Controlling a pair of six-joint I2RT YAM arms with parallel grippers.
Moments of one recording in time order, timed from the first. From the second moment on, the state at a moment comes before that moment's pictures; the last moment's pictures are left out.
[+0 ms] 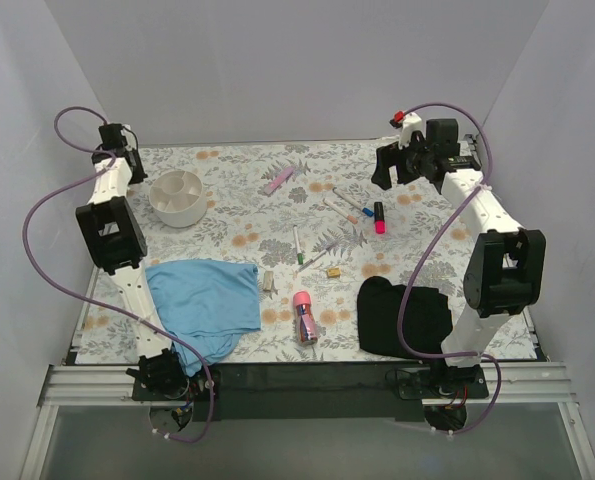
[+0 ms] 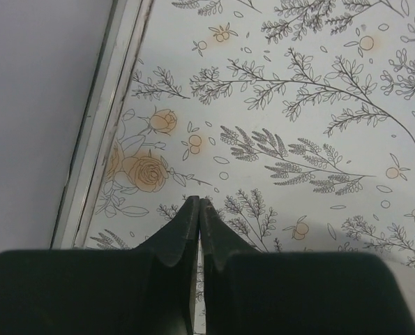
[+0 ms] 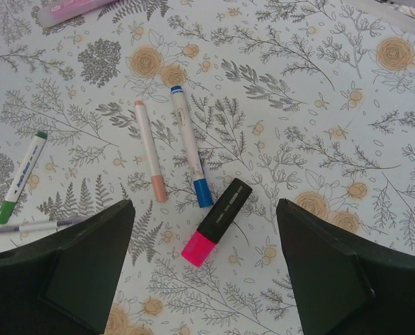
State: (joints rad) left arm 0.29 2.37 2.09 -0.53 -0.08 0.00; right arm 0.11 1.76 1.49 -0.38 -0.45 -0.21
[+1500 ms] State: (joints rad) left arm 0.04 1.86 1.32 -0.49 0.09 0.01; right arm 0.21 1.72 1.35 -0.40 -0.54 -0.26
